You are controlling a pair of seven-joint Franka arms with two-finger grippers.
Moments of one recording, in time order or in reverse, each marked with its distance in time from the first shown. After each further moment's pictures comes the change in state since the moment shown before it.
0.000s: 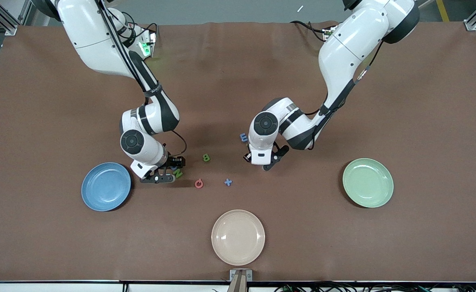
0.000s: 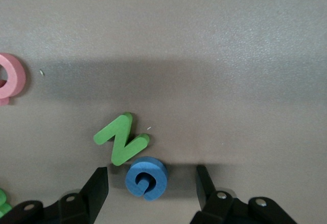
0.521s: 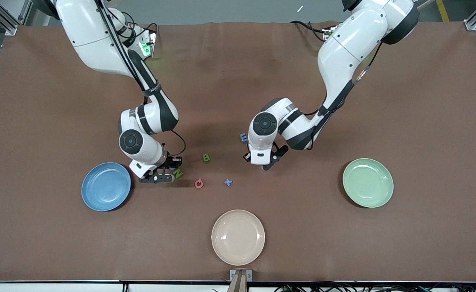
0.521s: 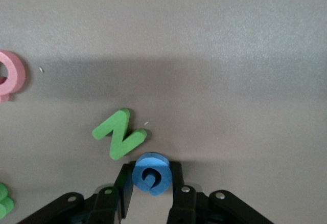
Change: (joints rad) left arm -0.002 0.005 0.000 0.002 0.002 0.003 0.001; right arm 0.001 -0.012 -0.006 -0.001 0.000 -0.032 0.001
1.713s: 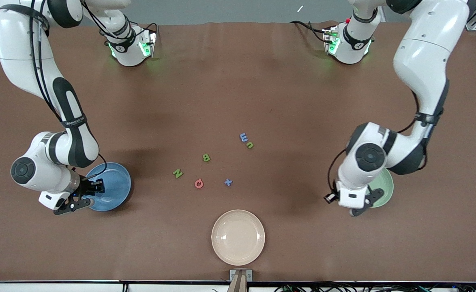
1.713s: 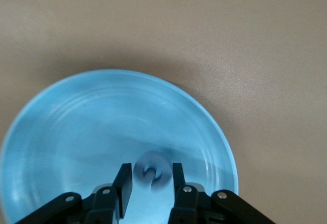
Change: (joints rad) left arm 0.455 -0.118 -0.006 0.044 0.170 -0.077 0.518; right arm -0.424 0.102 -0.023 0.235 -0.077 -0.083 -0.656
